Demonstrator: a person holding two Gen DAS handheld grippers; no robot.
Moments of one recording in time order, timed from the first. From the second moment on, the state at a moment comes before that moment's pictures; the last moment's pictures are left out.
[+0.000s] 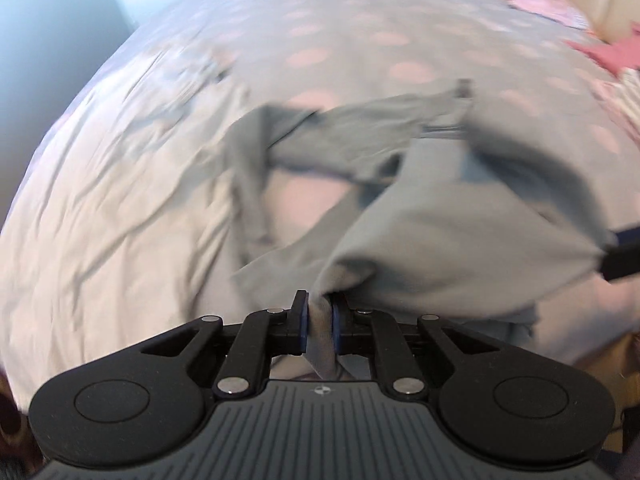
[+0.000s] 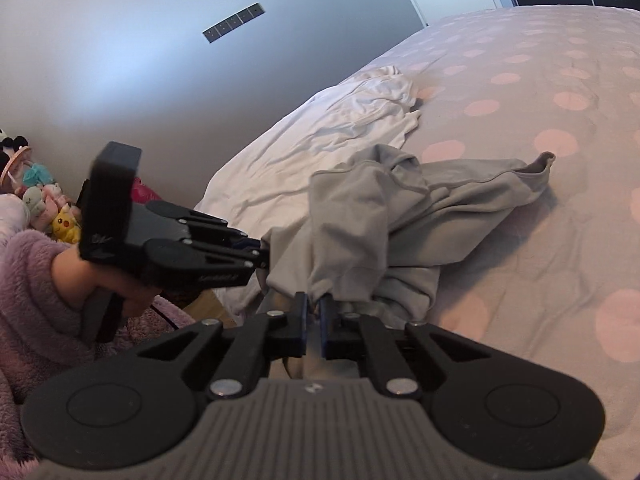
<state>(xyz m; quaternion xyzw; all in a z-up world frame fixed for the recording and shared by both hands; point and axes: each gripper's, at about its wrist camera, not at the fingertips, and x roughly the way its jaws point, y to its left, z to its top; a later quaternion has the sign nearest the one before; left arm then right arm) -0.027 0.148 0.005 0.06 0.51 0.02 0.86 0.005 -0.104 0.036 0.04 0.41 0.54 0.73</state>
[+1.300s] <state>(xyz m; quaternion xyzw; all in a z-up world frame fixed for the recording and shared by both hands) -0.018 0.128 0.038 -0.13 0.46 -0.07 0.88 -0.011 -0.035 0.008 -0.06 0.37 0.56 0.74</state>
